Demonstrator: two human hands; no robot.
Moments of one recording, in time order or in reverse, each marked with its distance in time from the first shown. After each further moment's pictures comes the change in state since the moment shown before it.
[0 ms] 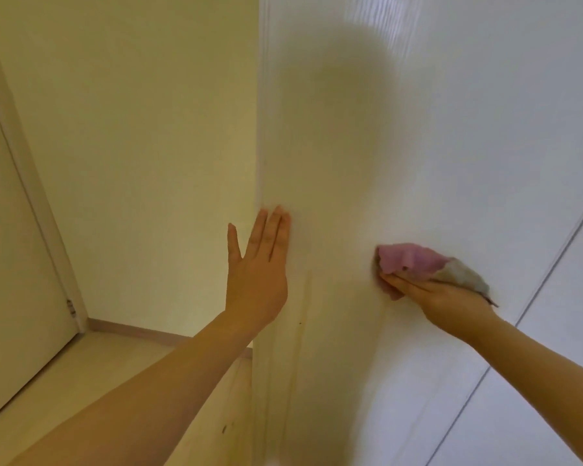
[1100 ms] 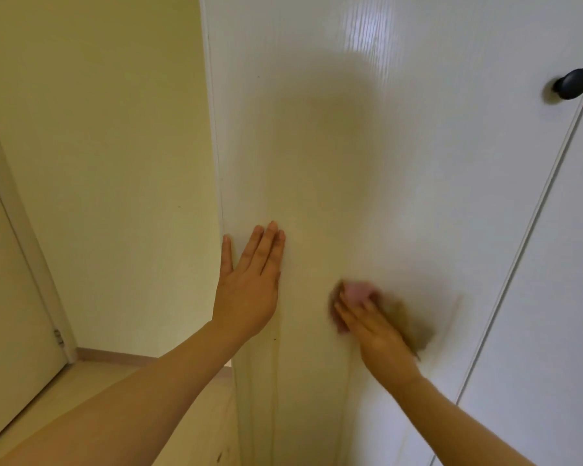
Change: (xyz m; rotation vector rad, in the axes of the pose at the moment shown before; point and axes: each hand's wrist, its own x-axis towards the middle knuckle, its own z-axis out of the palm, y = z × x) left_hand 0.016 0.027 0.025 0.081 0.090 0.170; right_hand -0.018 0.009 0.086 -0.196 0.479 -0.232
